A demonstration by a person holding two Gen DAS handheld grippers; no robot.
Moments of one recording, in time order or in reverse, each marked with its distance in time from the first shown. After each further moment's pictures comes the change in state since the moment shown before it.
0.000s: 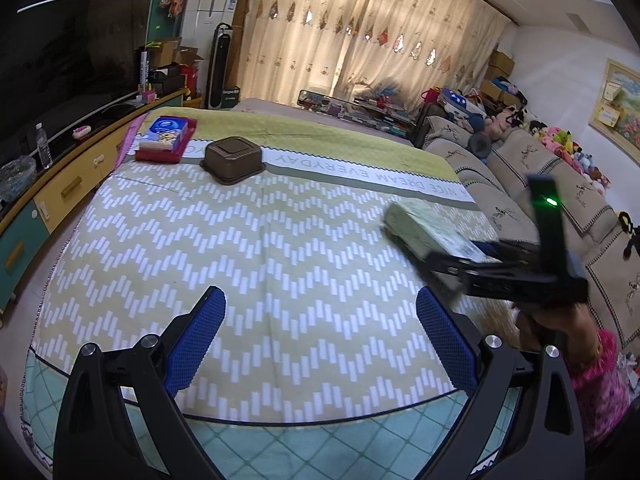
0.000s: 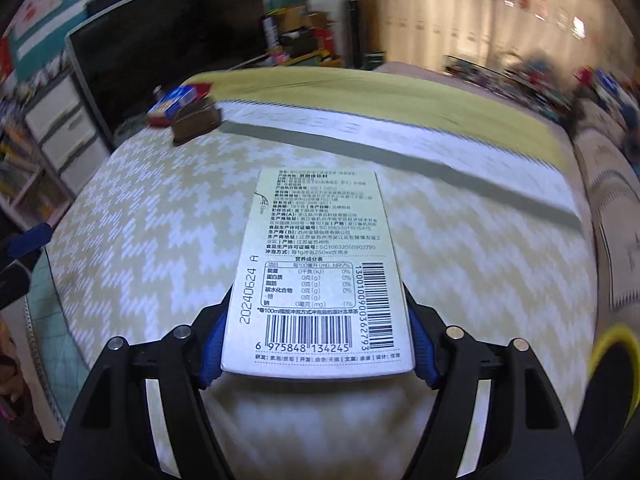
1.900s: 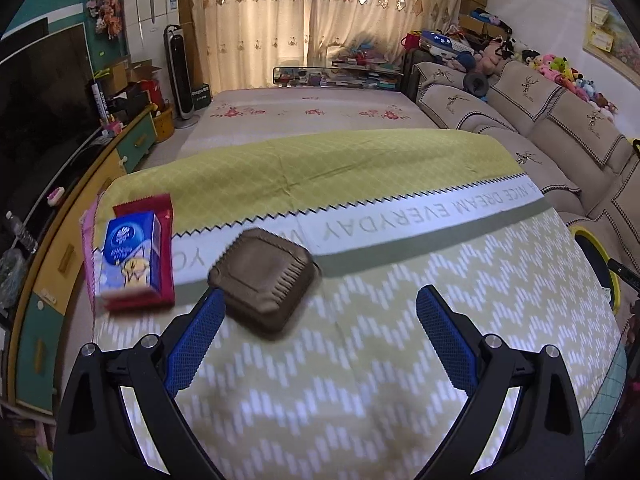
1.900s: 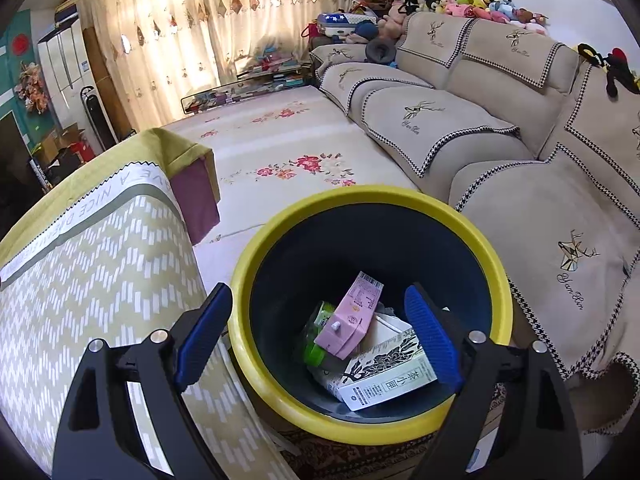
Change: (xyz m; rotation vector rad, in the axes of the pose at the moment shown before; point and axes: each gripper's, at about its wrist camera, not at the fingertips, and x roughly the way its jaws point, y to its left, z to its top) left arm 0.137 0.066 0.142 0.257 0.144 0.025; right arm -0.106 -0.198 -0.113 0.649 -0.168 -0.608
